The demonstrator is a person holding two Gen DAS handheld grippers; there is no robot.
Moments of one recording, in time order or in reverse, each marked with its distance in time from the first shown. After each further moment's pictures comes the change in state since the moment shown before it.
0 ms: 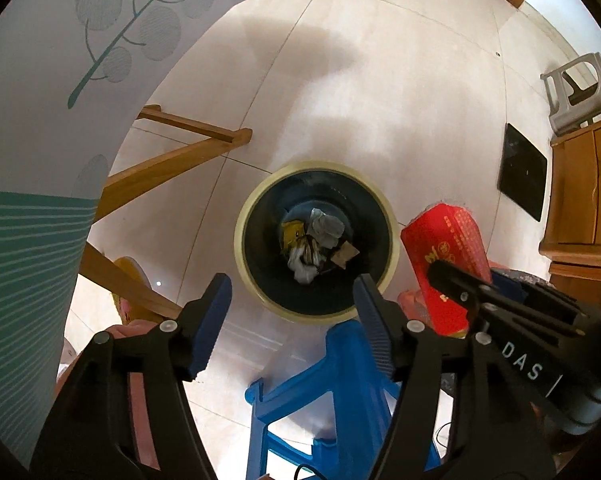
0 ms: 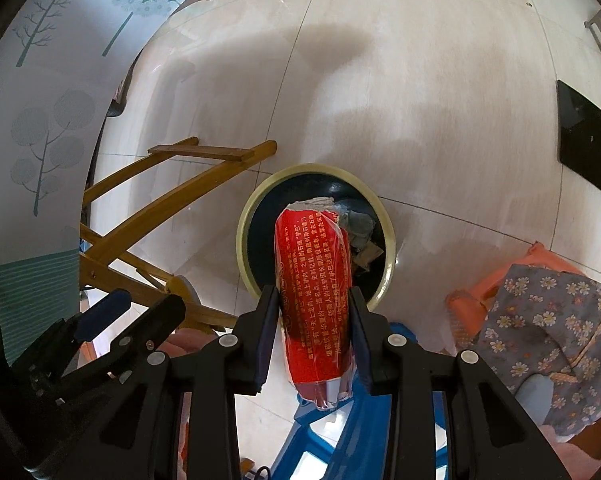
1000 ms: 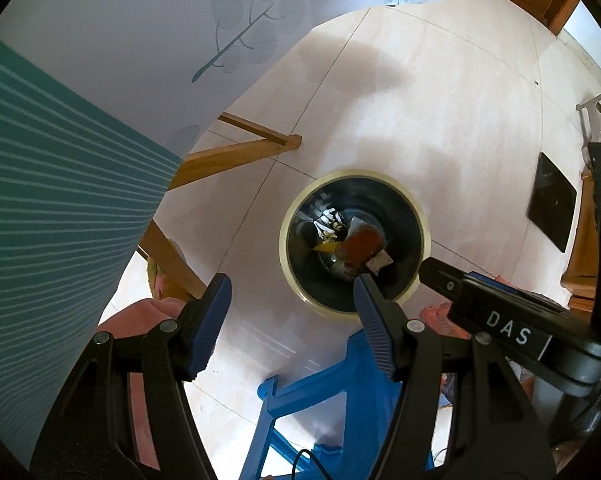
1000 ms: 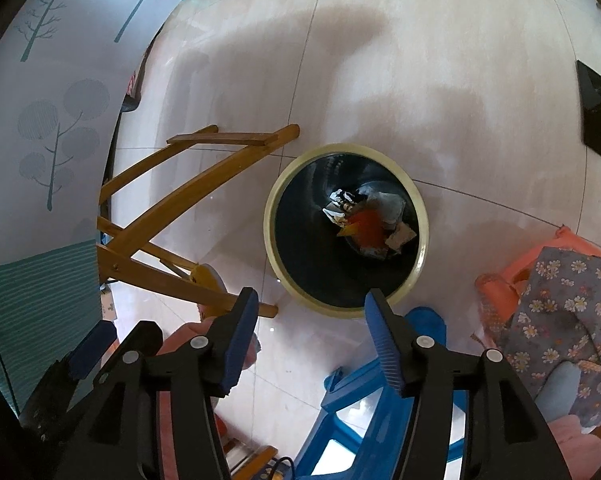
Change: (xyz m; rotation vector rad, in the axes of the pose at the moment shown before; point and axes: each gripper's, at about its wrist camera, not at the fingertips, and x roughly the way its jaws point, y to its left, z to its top) left arm -0.041 0.012 -0.024 -0.117 -0.052 0.137; right arm 0.011 0.012 -0.003 0.016 0.056 0.094
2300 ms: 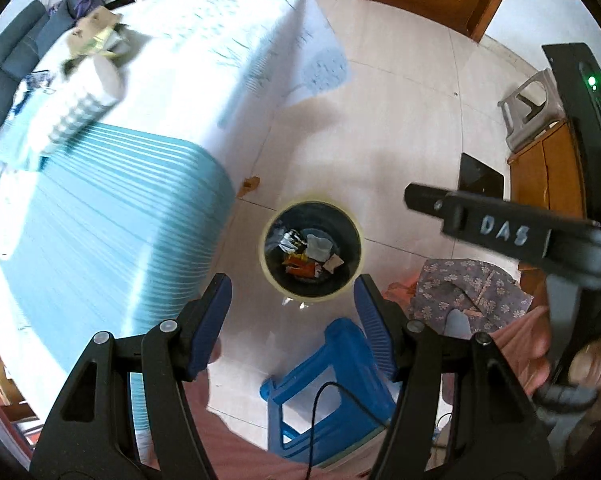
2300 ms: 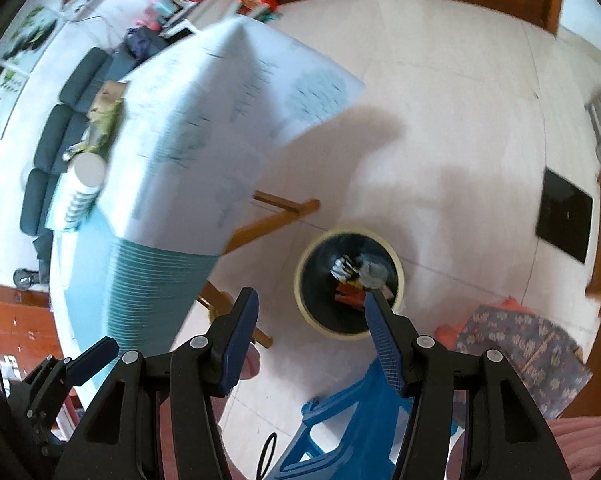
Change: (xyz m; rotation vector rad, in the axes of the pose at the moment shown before) left arm -0.208 0.046 -0.032 0.152 -0.144 -0.174; right arm -0.219 0.106 -0.050 -0.204 -0.258 -0.074
